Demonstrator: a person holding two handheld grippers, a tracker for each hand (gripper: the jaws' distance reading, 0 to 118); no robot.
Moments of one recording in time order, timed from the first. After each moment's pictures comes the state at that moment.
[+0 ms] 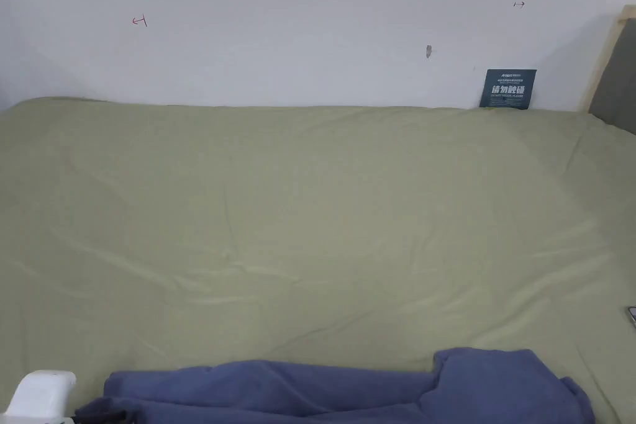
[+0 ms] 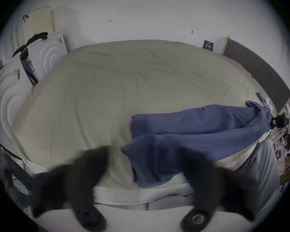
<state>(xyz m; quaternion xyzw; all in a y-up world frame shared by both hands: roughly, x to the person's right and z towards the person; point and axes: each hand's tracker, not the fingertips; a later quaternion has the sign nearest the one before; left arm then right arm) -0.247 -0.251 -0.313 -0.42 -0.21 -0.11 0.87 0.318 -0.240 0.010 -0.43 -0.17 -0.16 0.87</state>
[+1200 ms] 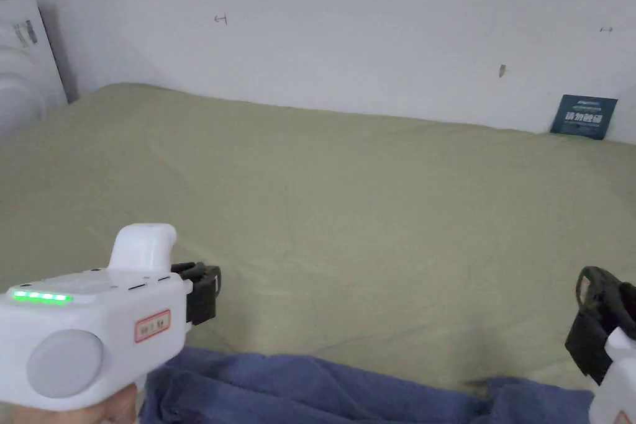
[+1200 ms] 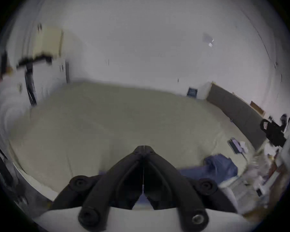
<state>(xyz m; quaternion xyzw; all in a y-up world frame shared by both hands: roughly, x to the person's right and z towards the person) -0.216 -0.123 -0.302 -0.35 -0.29 0.04 0.89 0.141 -0.089 -0.055 -0.06 -0.24 -0.01 0.97</state>
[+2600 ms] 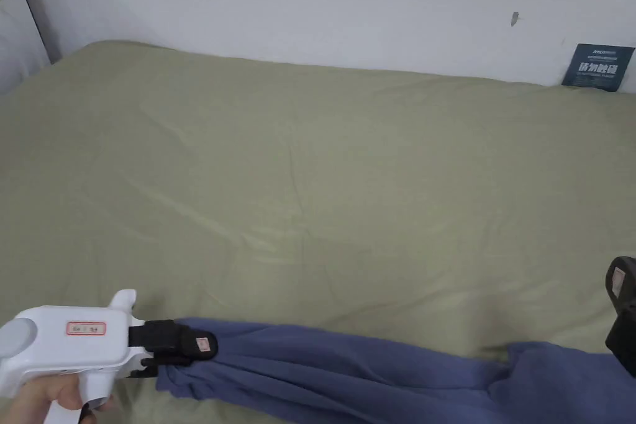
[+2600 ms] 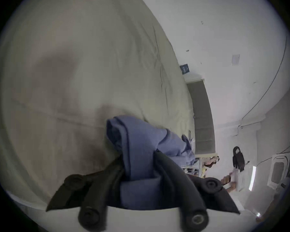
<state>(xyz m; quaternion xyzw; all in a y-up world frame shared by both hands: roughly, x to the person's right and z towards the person) -0.282 -0.295 -0.402 -0.57 -0.37 0.30 0.67 0.135 -0.099 -0.059 -0.10 -0.23 -0.02 0.97</state>
